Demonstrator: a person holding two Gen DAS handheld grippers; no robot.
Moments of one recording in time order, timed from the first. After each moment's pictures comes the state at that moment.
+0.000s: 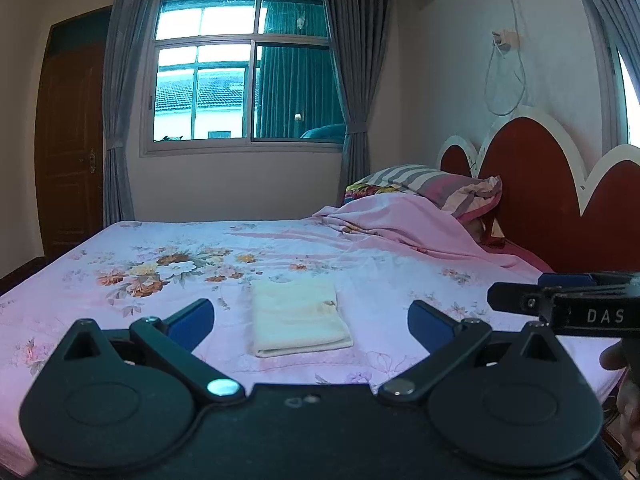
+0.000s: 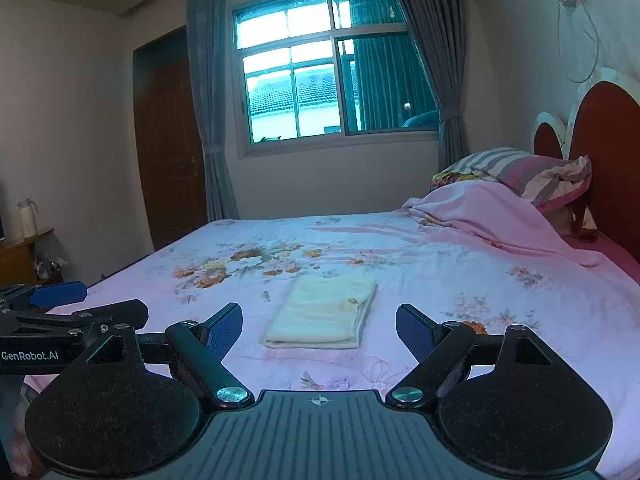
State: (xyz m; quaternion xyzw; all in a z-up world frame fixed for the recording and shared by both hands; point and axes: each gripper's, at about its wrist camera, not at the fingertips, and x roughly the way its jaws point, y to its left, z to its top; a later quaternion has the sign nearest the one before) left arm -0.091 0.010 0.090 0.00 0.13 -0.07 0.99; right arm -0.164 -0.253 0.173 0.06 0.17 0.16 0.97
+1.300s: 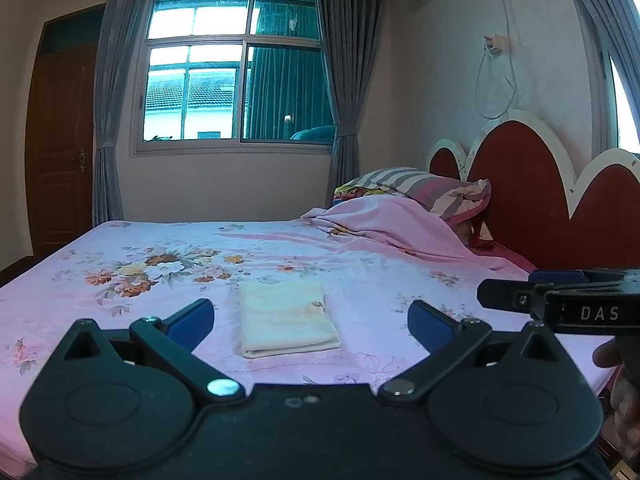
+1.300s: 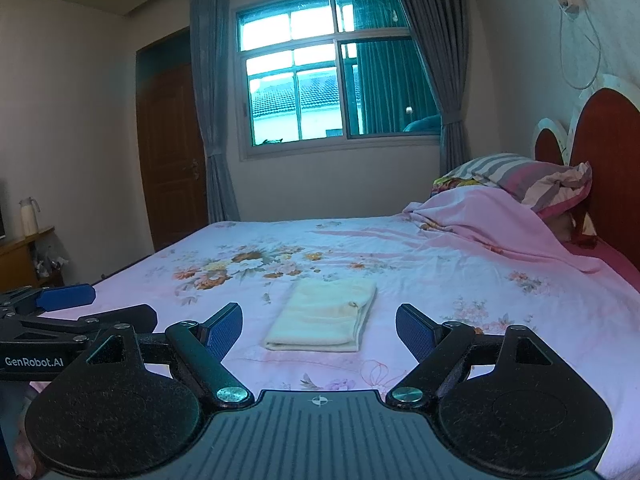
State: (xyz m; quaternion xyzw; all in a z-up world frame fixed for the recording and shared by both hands) left arm -0.098 -0.002 0.091 0.00 0.12 -0.09 0.99; right arm -0.169 -0.261 0.177 0.06 0.16 0.17 0.97
